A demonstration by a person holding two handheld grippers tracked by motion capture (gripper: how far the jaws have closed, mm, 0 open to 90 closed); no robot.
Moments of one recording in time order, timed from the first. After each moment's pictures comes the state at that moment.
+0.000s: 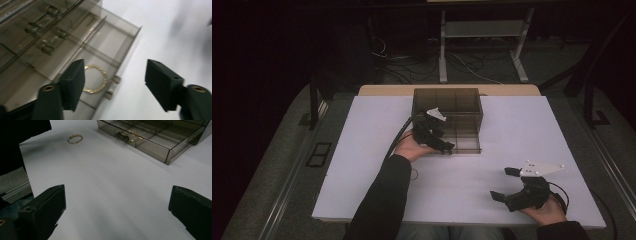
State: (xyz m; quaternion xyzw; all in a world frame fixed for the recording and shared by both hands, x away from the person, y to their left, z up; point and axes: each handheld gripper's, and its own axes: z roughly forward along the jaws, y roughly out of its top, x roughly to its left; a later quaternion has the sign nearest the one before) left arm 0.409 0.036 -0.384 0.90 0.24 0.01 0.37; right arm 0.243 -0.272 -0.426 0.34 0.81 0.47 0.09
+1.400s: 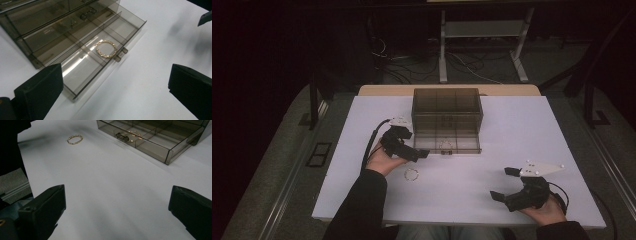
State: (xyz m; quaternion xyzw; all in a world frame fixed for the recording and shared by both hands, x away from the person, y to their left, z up) left arm 0.367 0.119 -0.381 0.85 0.31 0.05 0.42; right arm 0.242 -0.271 -0.426 0.34 0.81 0.47 0.09
